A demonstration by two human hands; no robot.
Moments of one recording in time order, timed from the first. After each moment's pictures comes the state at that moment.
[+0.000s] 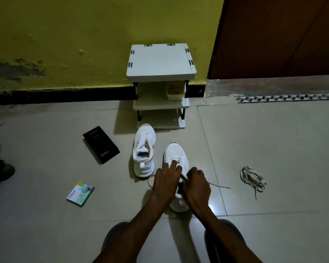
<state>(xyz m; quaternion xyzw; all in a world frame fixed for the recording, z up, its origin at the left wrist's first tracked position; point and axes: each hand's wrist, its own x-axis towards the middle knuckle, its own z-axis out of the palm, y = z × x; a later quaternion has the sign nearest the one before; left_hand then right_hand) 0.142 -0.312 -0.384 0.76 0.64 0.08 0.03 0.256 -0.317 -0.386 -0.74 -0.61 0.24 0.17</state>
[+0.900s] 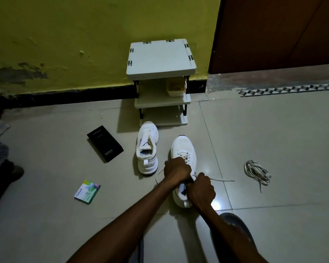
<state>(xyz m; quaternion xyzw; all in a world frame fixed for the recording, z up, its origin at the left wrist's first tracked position) 0.169 -0.287 -0.328 0.51 0.78 0.08 0.36 0.254 -0.325 -0.398 -0.80 -0.52 0.28 0.10</state>
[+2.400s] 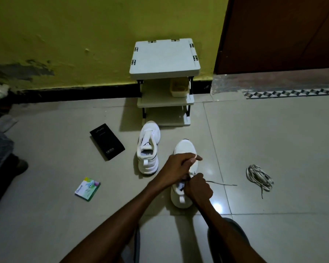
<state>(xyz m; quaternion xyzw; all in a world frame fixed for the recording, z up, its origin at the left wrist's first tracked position) 0.153 -0.289 -0.319 0.57 0.59 0.32 0.46 0.251 -0.306 -0.405 -0.79 -0.54 0.29 0.04</state>
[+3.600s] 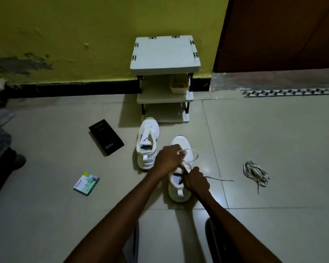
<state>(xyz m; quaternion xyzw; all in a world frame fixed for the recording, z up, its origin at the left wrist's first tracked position) 0.137 -0.273 -0.324 0.60 0.71 0.15 0.33 0.257 -0.300 -0.395 -0.74 -0.55 0.37 0.05</state>
